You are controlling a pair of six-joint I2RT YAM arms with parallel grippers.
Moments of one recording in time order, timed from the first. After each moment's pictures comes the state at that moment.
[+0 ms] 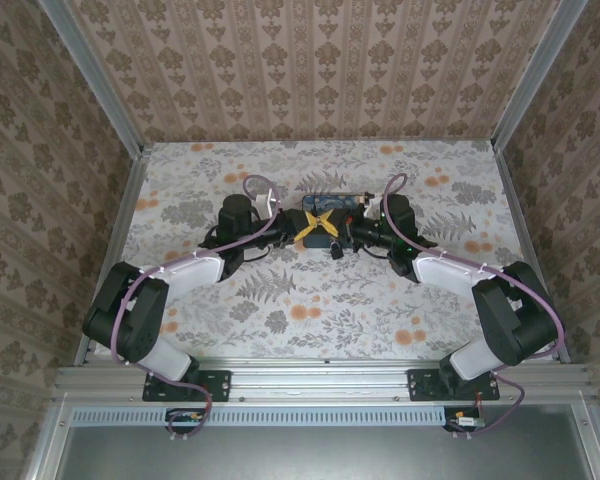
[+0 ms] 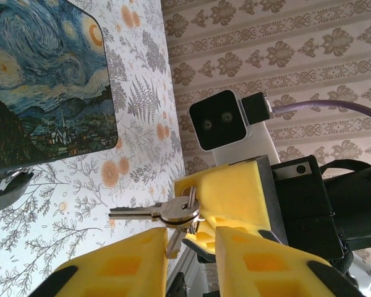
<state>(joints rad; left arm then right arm) -0.55 1.53 0.76 0.55 0.74 -1.17 0.44 1.51 0.74 0.51 -0.55 1.50</state>
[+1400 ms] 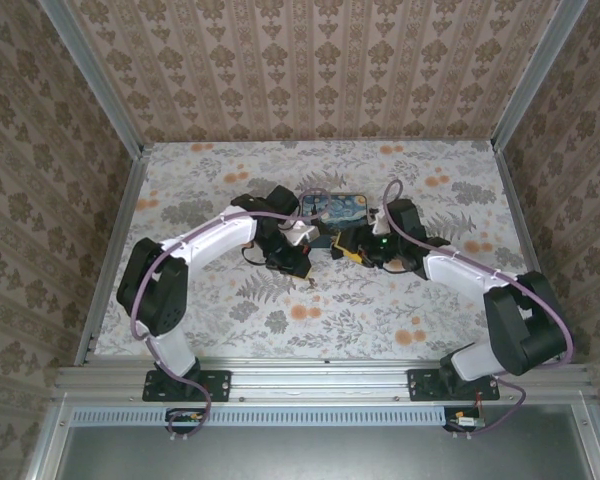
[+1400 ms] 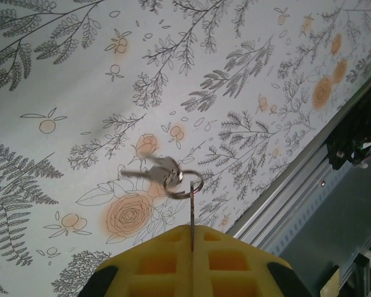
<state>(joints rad) -0.69 1.75 1.33 -0.98 0.60 -0.14 0.37 1.45 0.76 -0.01 -0.62 0.94</state>
